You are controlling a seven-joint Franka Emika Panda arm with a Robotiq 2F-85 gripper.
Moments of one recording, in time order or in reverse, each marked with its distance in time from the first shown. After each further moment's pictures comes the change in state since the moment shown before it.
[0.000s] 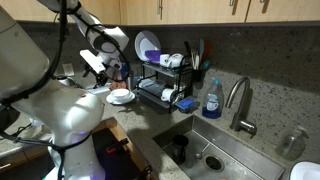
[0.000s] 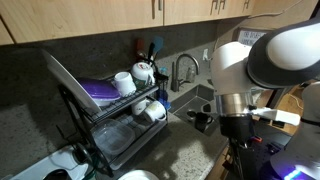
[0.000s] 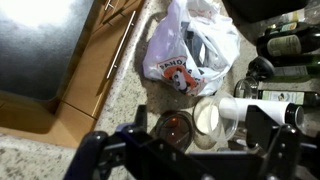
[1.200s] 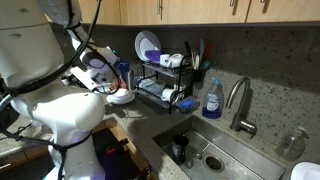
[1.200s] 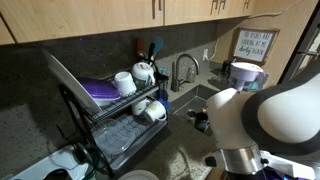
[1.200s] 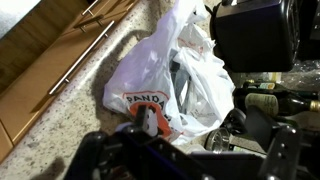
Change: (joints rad) arm 0.068 0.255 0.171 0.019 0.219 0.129 -0.365
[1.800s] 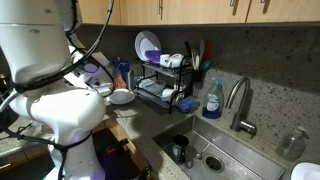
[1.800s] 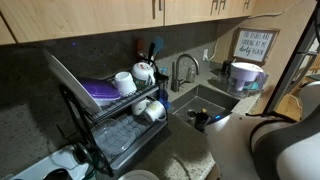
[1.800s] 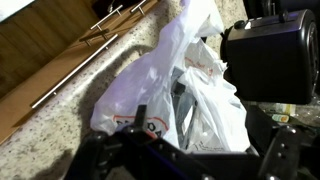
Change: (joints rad) arm 0.041 0.158 0.086 0.065 -0.060 0.087 -0.003
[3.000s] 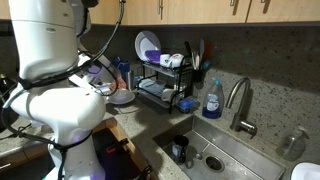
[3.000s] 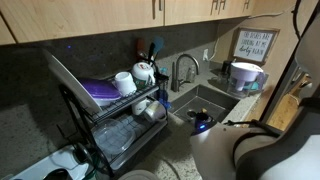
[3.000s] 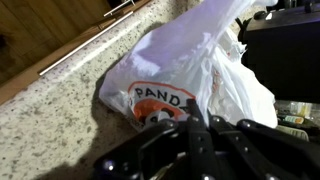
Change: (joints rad) arm -0.006 0.160 0.005 0.115 -0.129 0.091 0.006
